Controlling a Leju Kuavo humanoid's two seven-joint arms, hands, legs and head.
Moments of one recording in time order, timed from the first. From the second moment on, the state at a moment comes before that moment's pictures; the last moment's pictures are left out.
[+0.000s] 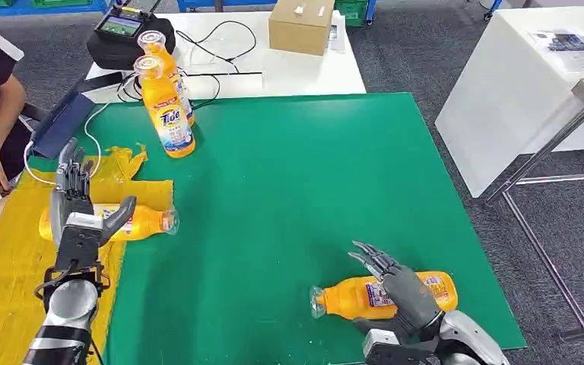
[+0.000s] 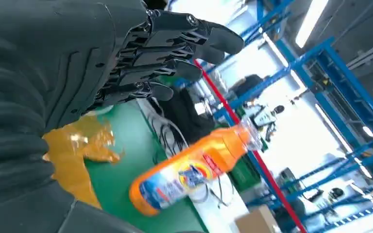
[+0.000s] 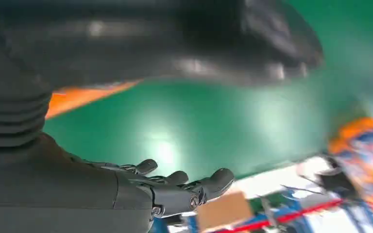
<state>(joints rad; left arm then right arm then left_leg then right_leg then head) -0.23 0.02 -0.03 -1.36 -0.41 0.28 -0.51 0.22 -0.47 0.28 -1.57 0.72 -0.06 -0.39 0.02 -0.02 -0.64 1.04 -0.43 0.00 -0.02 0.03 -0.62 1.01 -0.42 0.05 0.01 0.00</state>
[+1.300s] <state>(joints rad) -0.19 -0.04 -0.05 -1.44 -0.39 0.23 -0.47 0.25 -0.57 0.25 -1.45 1.05 -0.07 0.09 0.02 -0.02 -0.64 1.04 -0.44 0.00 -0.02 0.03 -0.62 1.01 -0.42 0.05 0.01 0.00</state>
